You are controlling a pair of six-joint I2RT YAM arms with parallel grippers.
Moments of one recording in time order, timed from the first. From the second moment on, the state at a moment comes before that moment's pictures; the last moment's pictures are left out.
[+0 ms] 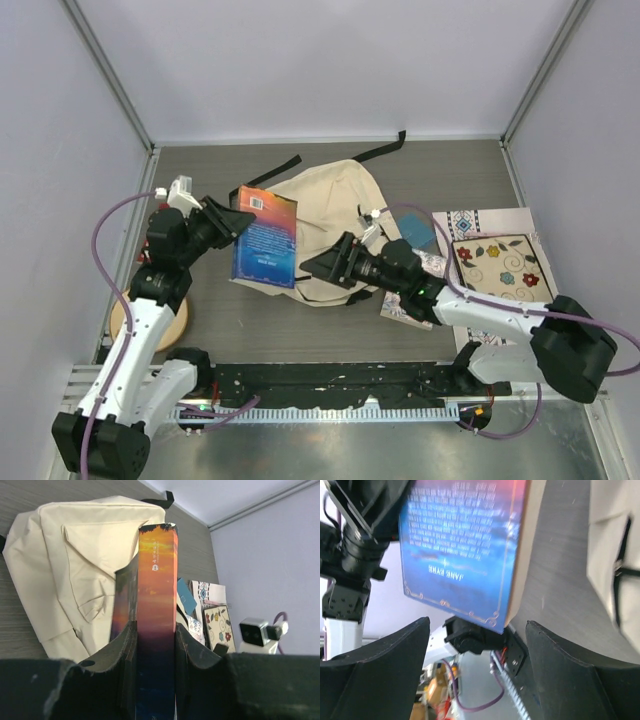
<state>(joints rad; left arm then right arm) -0.16 0.82 0.76 -0.17 0.31 -0.79 0.83 1.19 0.56 0.53 -0.25 1.14</state>
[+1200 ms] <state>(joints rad) -0.23 1.03 0.77 0.12 0.23 -0.87 1.07 1.86 0.71 1.29 0.13 2.01</state>
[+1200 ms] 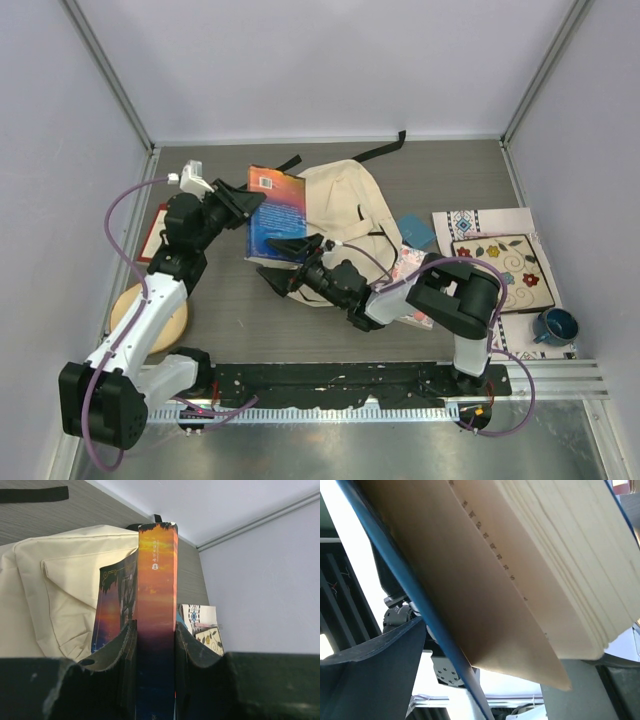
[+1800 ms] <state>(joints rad) -0.22 0.89 0.72 0.12 0.13 -0.86 1.08 1.85 0.69 1.33 0.24 2.01</state>
